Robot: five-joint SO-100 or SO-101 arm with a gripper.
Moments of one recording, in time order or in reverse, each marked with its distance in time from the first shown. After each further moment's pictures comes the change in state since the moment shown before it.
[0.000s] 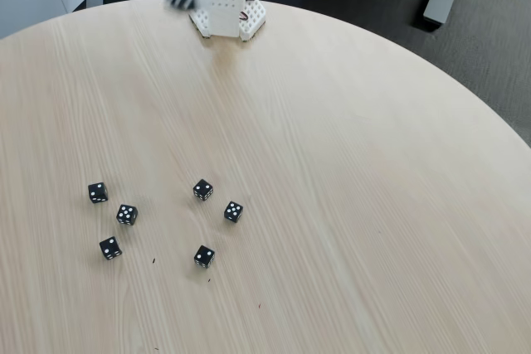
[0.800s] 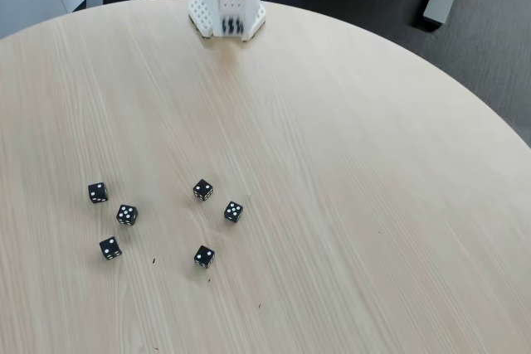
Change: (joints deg) arm -5.2 35.6 42.0 12.4 -16.8
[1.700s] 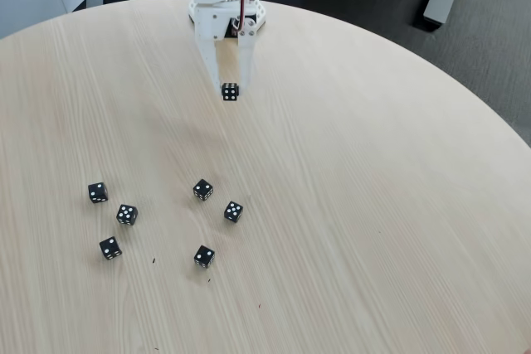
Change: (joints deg) arm 0.0 0.4 25.8 -10.0 -8.5
